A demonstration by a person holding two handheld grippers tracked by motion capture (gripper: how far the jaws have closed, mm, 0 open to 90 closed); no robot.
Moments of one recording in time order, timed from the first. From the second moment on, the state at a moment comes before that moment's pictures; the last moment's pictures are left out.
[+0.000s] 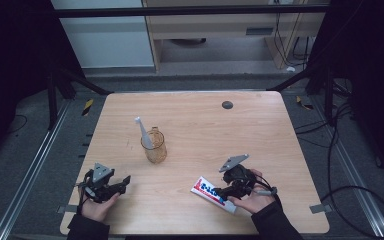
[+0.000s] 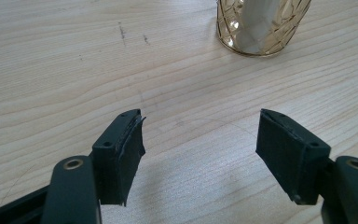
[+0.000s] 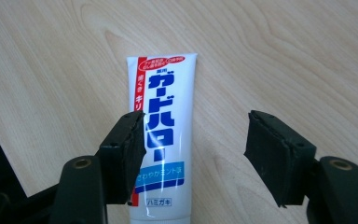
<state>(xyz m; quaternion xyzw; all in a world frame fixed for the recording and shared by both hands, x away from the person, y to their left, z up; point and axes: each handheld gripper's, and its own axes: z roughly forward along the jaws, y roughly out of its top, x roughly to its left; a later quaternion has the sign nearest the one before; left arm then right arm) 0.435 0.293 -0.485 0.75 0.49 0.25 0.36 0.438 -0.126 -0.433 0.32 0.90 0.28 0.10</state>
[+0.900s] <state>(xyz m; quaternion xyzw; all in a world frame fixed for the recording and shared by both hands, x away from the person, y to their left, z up) 0.435 0.292 -0.486 0.76 0.49 0.25 0.36 0.436 -0.101 -0.468 0.31 0.93 0.21 0.05</state>
